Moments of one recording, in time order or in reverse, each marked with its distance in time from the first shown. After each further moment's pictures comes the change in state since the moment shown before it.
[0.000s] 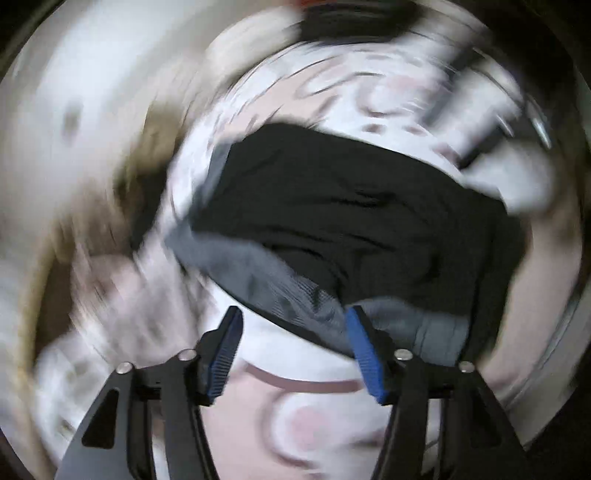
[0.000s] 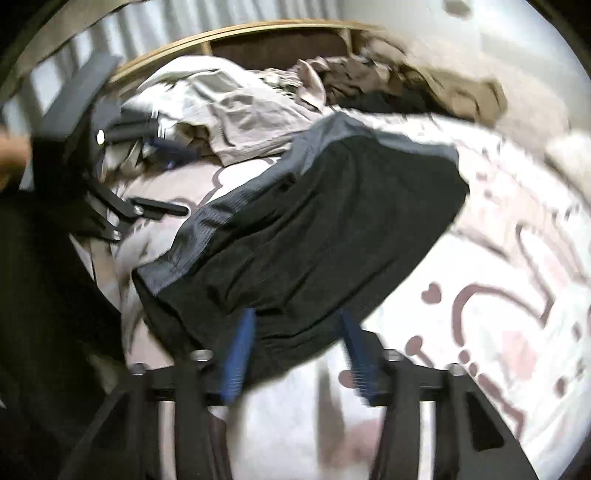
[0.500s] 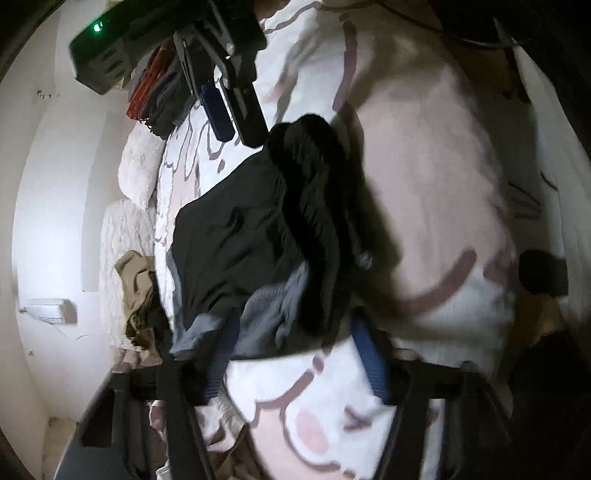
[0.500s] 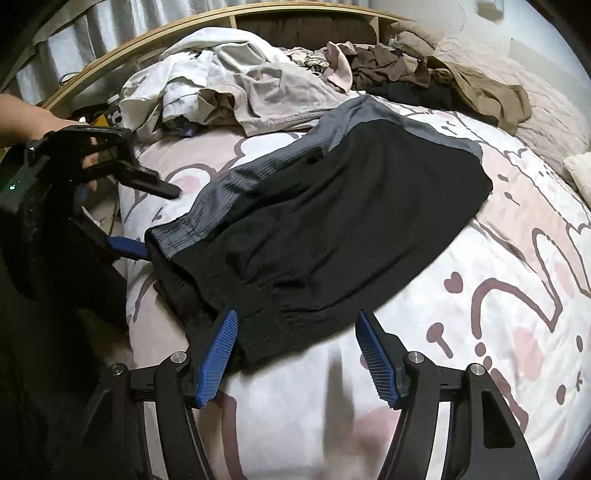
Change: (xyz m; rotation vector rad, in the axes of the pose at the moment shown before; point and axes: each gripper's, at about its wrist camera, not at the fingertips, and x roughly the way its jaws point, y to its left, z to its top) left arm -0.006 -0.099 -0.040 0.495 -0.107 0.022; right arm 0.012 0.007 -0.015 -0.068 0.079 0.035
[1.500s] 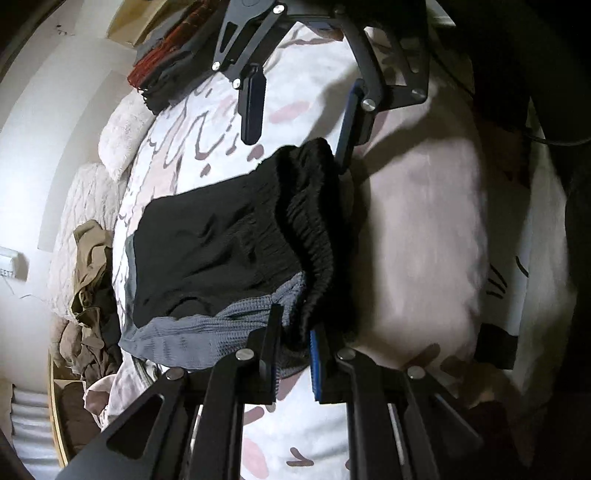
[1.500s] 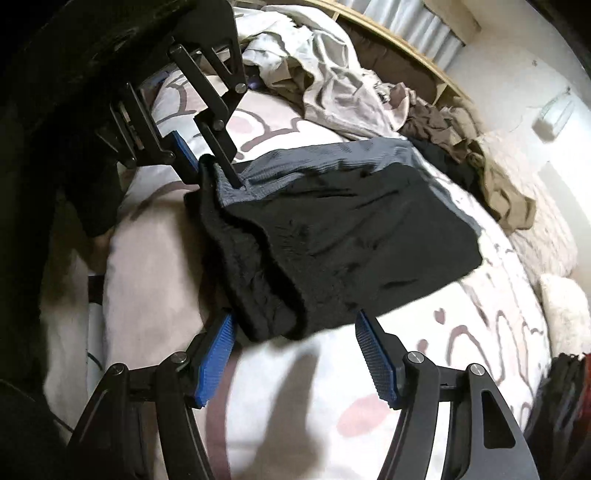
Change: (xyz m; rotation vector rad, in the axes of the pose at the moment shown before) left arm 0.001 0.016 0.033 -0.173 -0.047 -0.152; right arm -0.006 0.064 -0.049 -0.430 -0.046 -0.227
